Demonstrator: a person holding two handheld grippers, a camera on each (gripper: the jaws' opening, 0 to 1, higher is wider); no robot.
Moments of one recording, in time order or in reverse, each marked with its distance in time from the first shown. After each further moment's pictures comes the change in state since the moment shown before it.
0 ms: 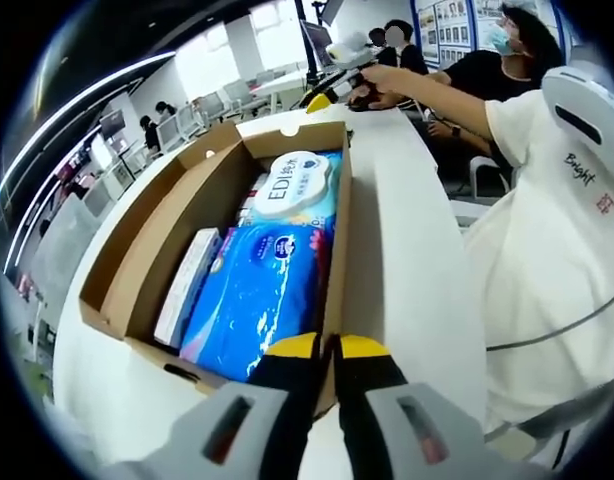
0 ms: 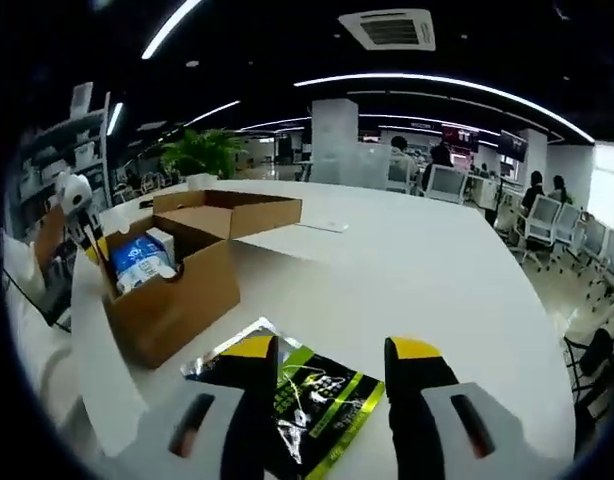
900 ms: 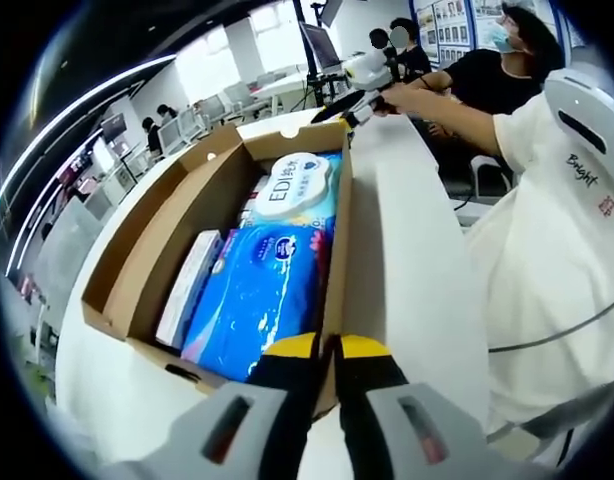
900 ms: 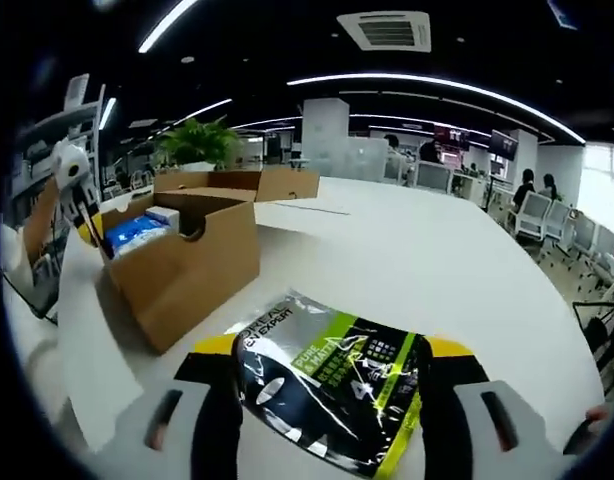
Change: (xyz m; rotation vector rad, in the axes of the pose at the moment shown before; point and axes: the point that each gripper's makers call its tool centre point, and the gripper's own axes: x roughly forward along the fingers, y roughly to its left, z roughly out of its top) left arm 0.000 0.002 0.000 0.009 -0.008 0.014; right arm 0.016 0.035 -0.045 0.029 0.026 -0.079
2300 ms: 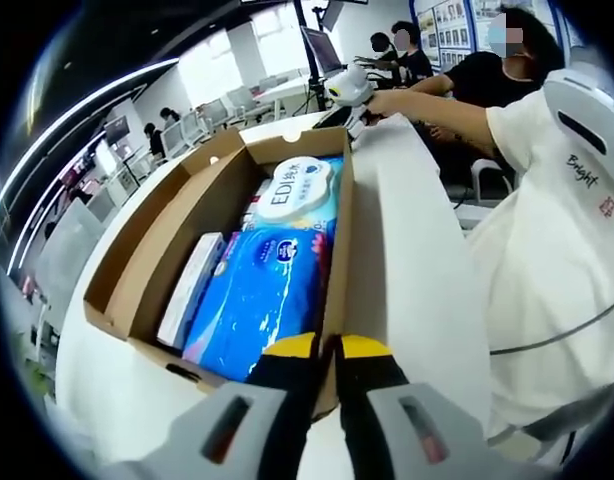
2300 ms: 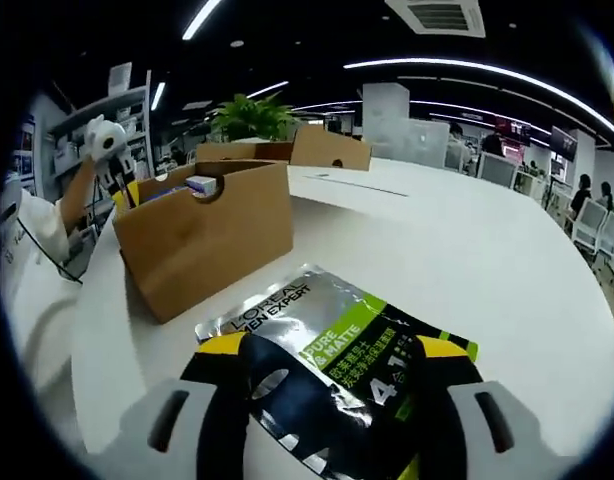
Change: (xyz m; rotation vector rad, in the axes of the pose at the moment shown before) left arm -0.001 0.000 0.000 -0.004 -0.020 0.014; right arm 0.031 0.016 -0.015 -0.096 0.061 0.289
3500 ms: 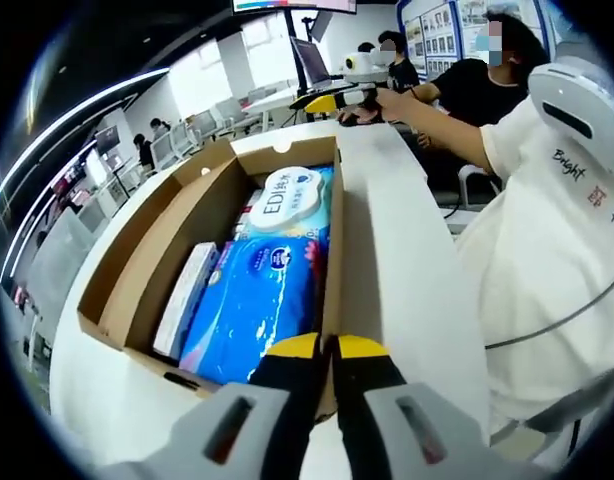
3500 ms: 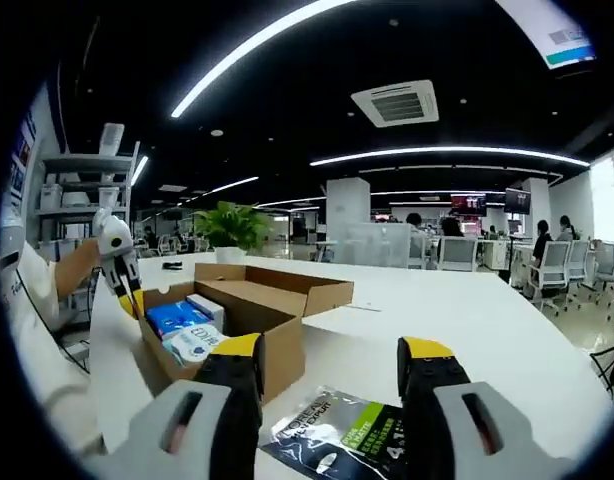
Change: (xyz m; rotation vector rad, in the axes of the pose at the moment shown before) left arm 0.001 -0.001 0.004 0.035 -0.055 -0.063; right arm -0.075 0.028 0.099 -0.025 -0.419 -0.221
